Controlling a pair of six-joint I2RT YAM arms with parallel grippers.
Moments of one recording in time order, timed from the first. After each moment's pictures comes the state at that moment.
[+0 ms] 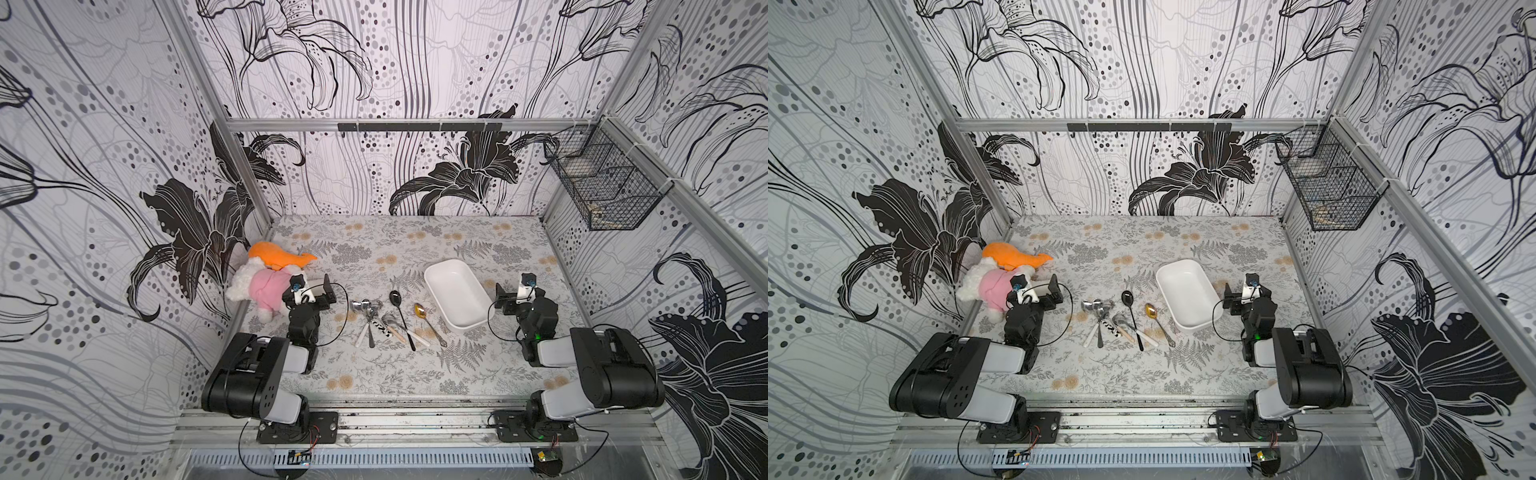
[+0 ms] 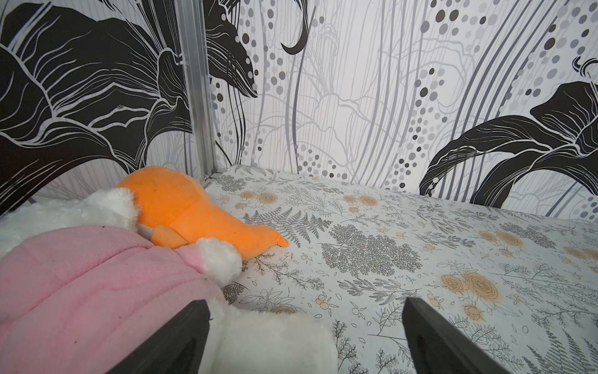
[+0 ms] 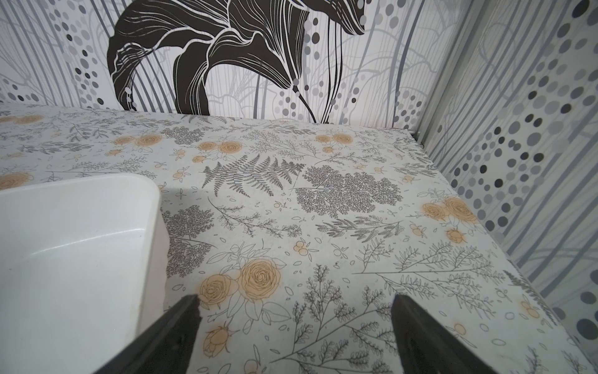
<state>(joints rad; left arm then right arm) -0.10 1.47 0.19 1.23 -0.31 -0.16 -0.02 1.50 0.22 1.07 -0.02 -0.07</state>
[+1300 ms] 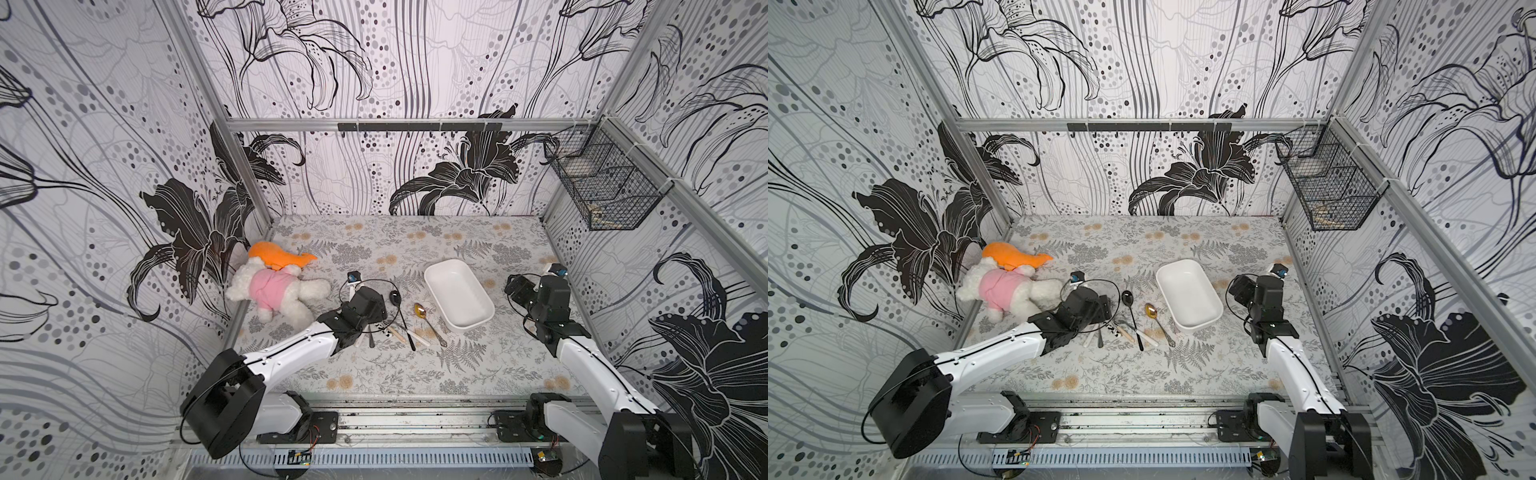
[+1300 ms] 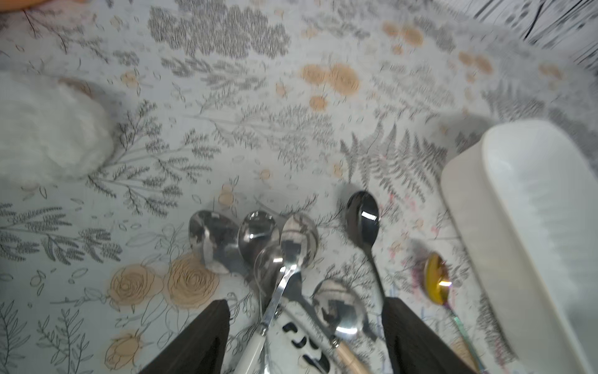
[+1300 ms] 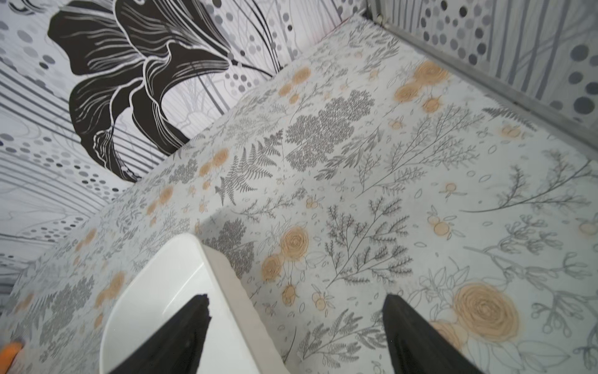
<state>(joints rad) -0.68 1.34 0.68 -0.22 -0.37 -0.74 0.02 1.02 0.52 -0.01 0.05 0.56</state>
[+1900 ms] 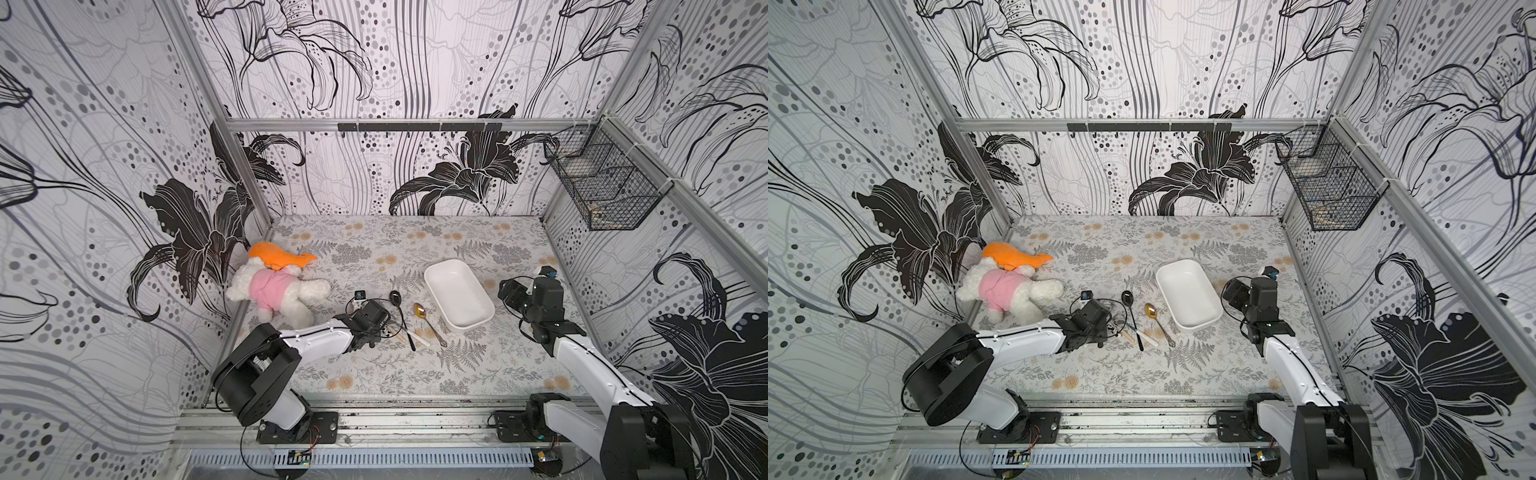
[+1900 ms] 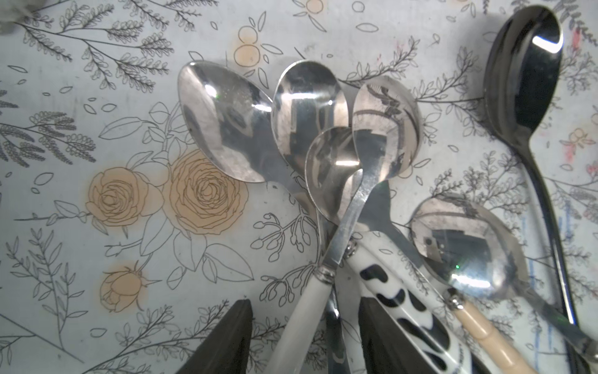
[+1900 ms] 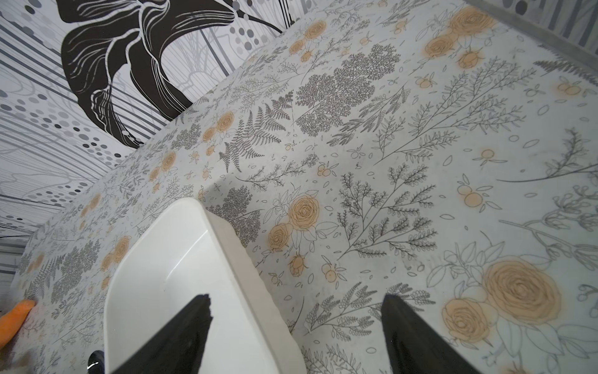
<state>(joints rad) -0.70 1.51 0.67 -0.31 -0.33 -0.75 0.04 1.06 0.52 -0.02 0.02 0.56</state>
